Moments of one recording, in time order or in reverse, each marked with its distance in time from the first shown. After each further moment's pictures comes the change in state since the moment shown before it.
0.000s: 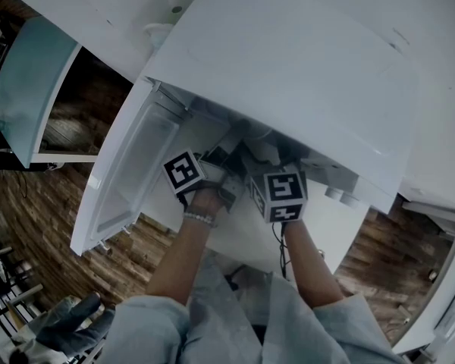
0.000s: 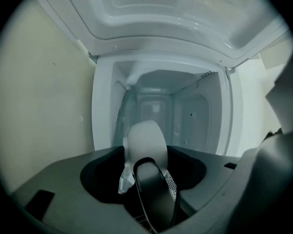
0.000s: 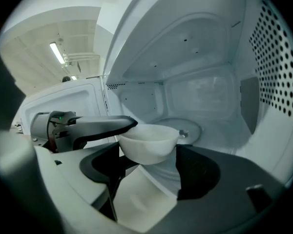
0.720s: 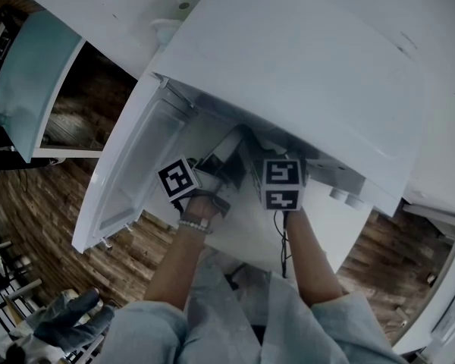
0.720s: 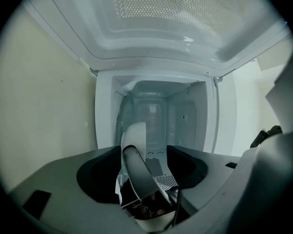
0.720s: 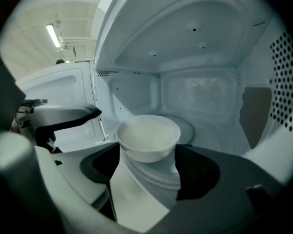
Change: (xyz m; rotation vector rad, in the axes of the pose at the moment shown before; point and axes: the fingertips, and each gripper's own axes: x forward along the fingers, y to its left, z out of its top) left arm -0.024 -0.009 0.005 0.017 -0.006 -0.029; right arm 0.017 -0.018 -0.001 -0.081 0.097 -0.115
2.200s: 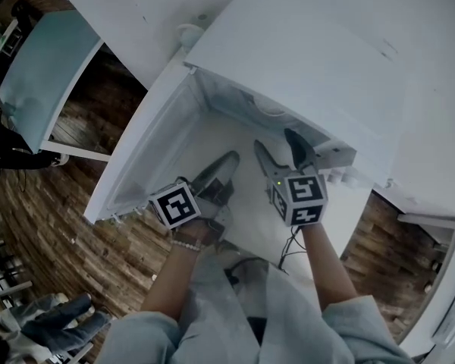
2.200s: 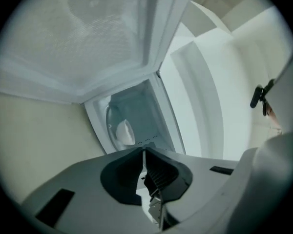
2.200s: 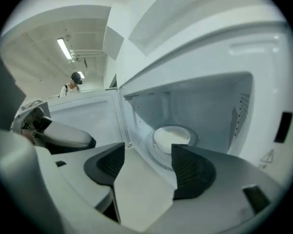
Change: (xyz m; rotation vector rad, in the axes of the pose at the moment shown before) left arm -0.081 -0.049 -0.032 0.379 0.054 0.047; right arm -0.081 0.029 0.017 0.003 -0.080 0.131
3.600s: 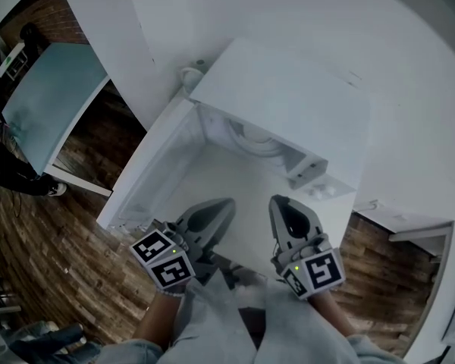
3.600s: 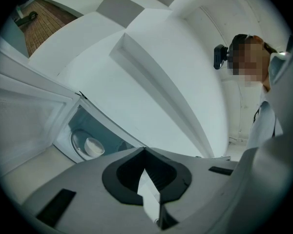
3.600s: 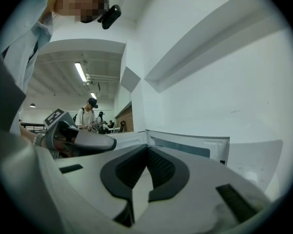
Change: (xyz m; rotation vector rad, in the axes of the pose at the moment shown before) left arm -0.065 -0.137 -0.015 0.515 0.084 -0.122; right arm -0.156 0.064 0.067 -0.008 -0.281 0.099
